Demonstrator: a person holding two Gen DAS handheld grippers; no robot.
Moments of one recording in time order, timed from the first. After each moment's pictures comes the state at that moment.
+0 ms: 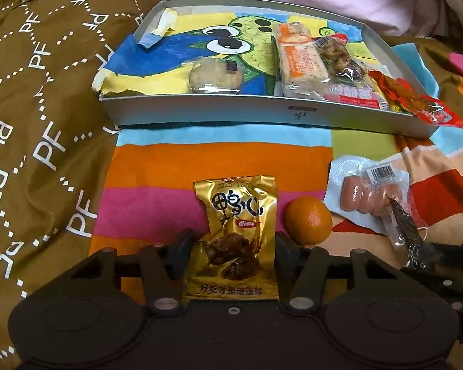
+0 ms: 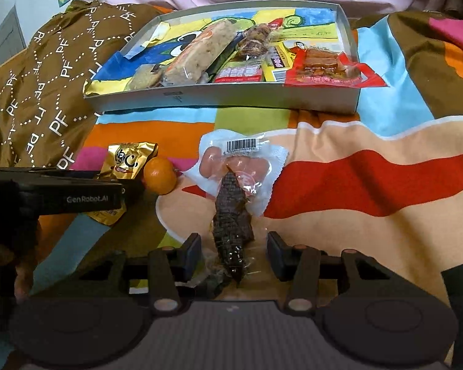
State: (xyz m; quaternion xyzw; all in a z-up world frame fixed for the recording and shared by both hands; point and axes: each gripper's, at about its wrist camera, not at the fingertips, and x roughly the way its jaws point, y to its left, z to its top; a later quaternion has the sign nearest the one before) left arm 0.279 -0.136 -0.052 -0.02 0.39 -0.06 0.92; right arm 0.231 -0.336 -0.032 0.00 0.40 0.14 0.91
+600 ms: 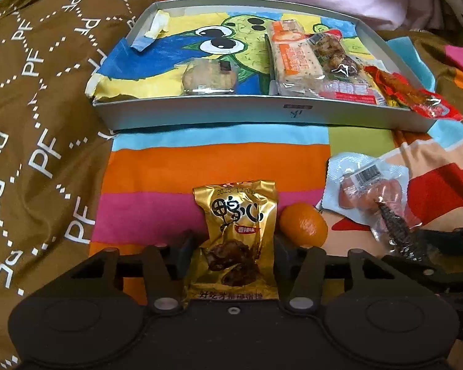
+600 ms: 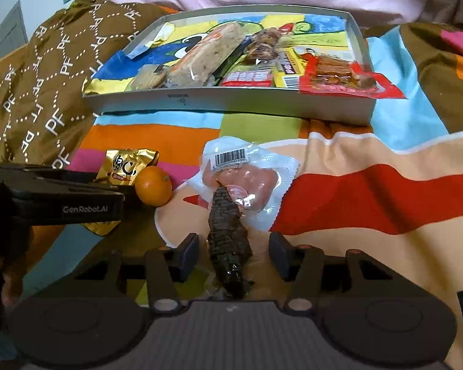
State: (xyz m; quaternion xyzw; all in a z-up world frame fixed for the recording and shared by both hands) left arm 0.282 -0.135 -0.050 -0.01 0.39 -0.07 0.92; right arm 0.239 -0.321 -0.038 -0.03 0.39 0.14 0.91
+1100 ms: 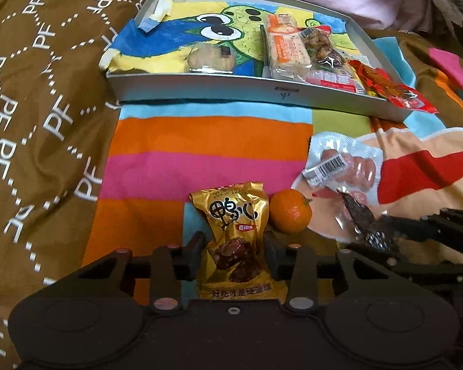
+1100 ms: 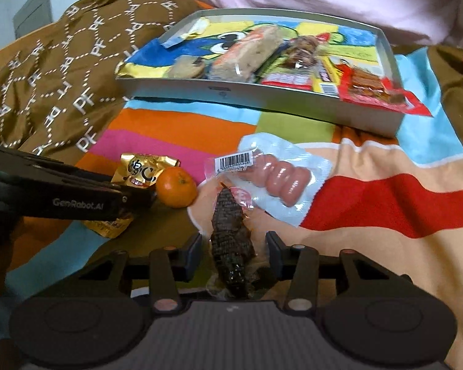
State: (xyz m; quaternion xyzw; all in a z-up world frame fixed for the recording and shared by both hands) left arm 0.250 -0.117 -0.044 -0.04 0.42 -0.10 0.90; right arm 0.220 -0.300 -0.036 -0.07 0.38 0.17 0.91
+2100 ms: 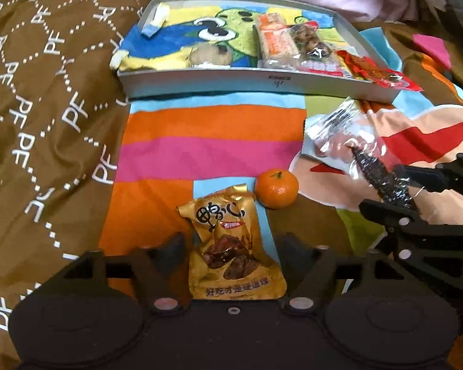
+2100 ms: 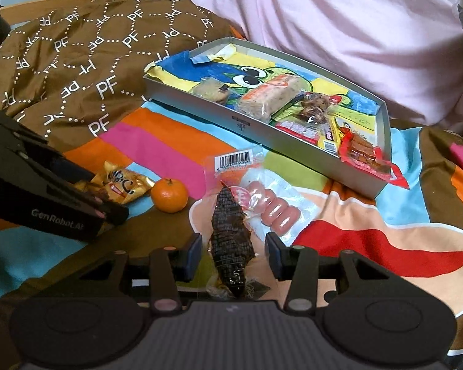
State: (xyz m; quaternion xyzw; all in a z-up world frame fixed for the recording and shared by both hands) left arm 0.224 -0.111 -0.047 -0.01 0.41 -0.11 0.91; right arm 0.186 -0.271 -0.025 -0.20 0.30 0.14 0.92
